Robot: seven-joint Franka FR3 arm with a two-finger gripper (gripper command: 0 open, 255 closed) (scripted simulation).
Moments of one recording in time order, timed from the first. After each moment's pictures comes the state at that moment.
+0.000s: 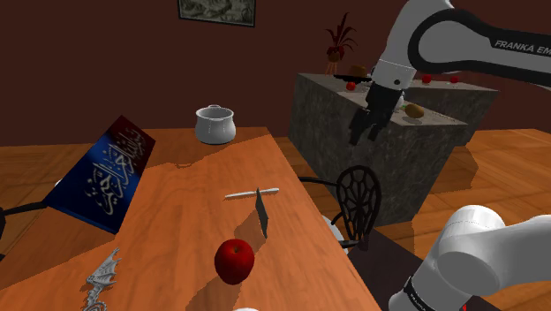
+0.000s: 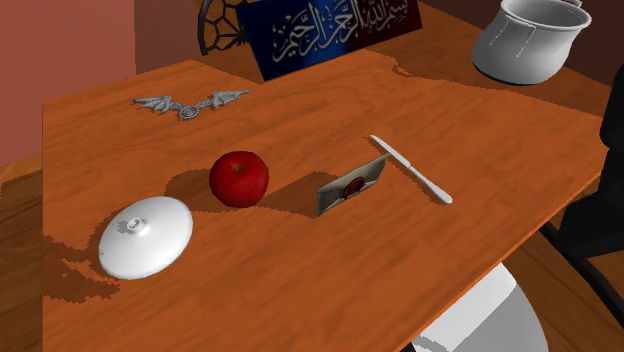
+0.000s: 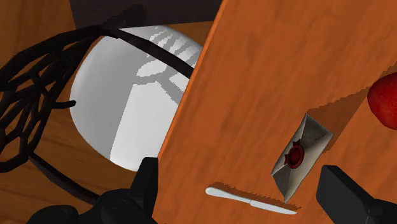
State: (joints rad) arm 0.01 -0.83 -0.04 -2.33 0.02 1.61 0.12
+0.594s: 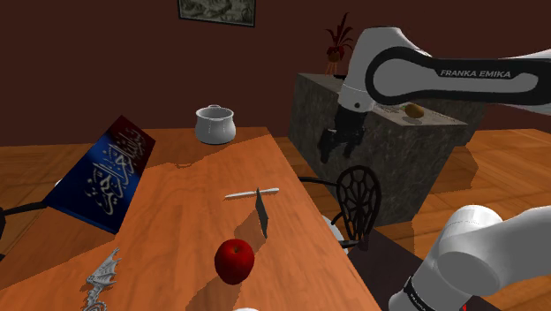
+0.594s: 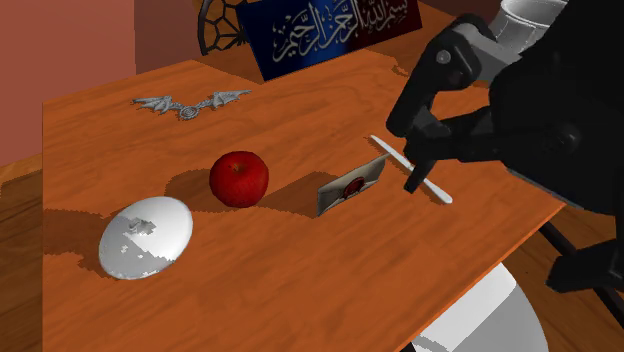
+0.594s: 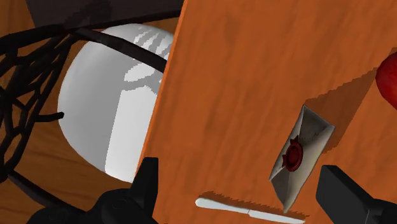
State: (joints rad) arm 0.02 -0.70 0.09 -2.41 0.07 1.78 0.29
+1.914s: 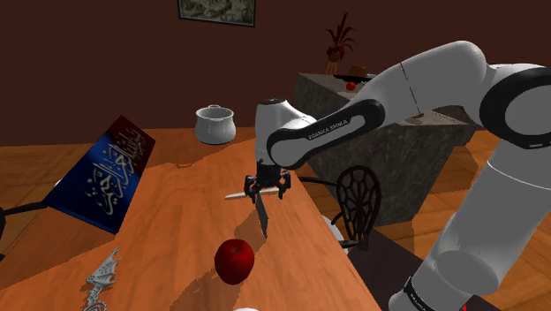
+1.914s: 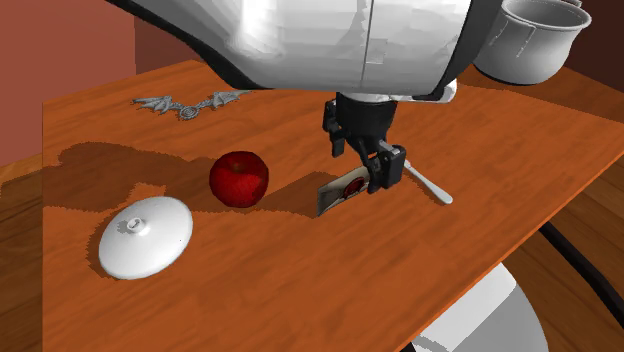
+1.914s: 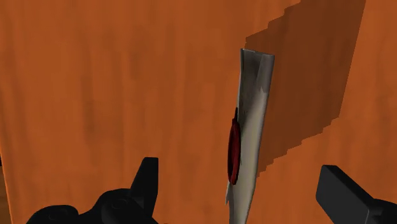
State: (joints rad) arm 0.00 0.02 0.36 -2.20 -0.05 2.19 0.85
